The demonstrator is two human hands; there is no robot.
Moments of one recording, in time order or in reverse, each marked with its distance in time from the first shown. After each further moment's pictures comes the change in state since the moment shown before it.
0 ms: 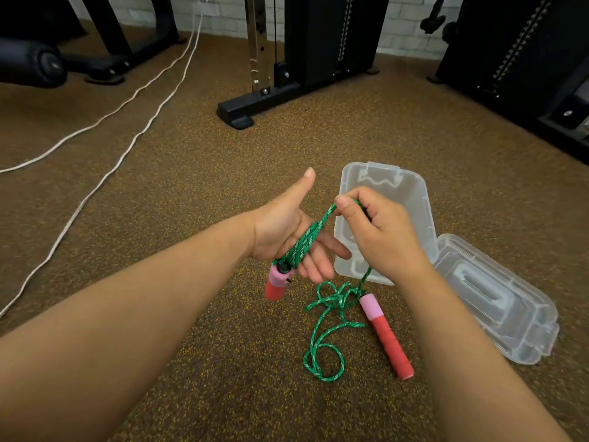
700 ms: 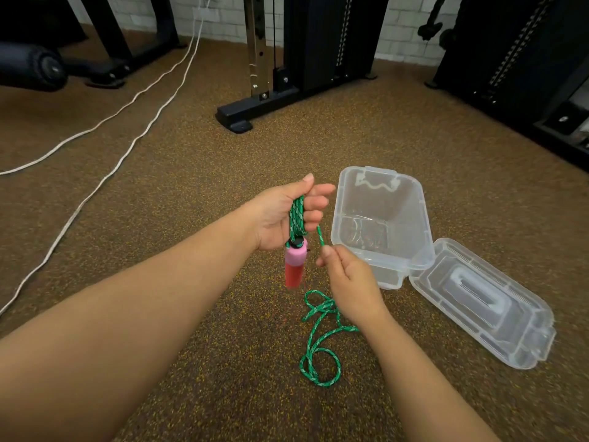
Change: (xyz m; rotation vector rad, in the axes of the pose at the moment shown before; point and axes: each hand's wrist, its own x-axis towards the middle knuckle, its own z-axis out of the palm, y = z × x) left_hand 0.008 0.012 0.002 -0.525 0.344 0.354; right_hand -0.045 0.032 0.052 0.087 -0.104 0.318
